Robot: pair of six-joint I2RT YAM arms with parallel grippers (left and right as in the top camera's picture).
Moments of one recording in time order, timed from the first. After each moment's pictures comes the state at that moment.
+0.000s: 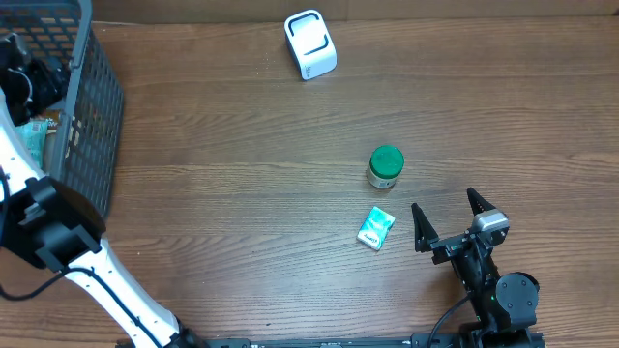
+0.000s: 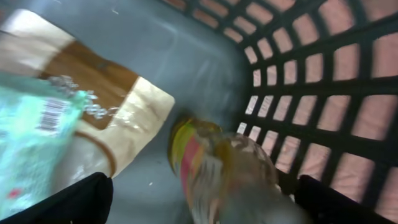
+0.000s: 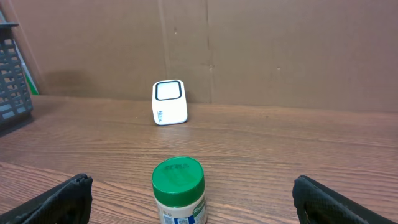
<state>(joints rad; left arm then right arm) 0.57 2.36 2.45 -1.29 0.29 0.04 0.11 0.02 0.02 -0.02 -0.17 0.07</state>
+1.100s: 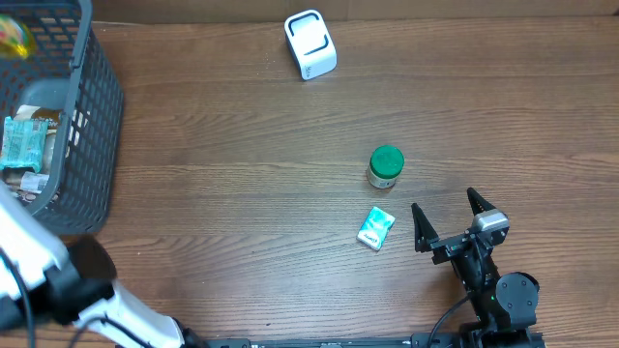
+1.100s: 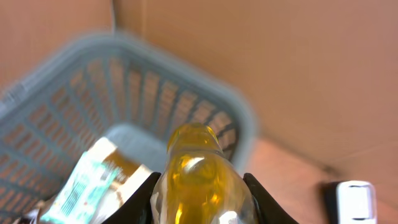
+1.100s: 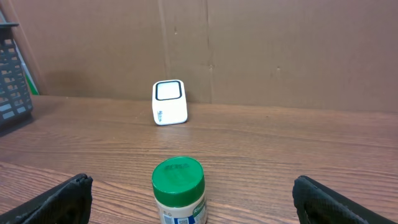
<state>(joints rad) 0.56 1.95 2.58 -1.23 0.27 -0.15 0.11 0.02 0.02 -0.02 -0.17 0.07</state>
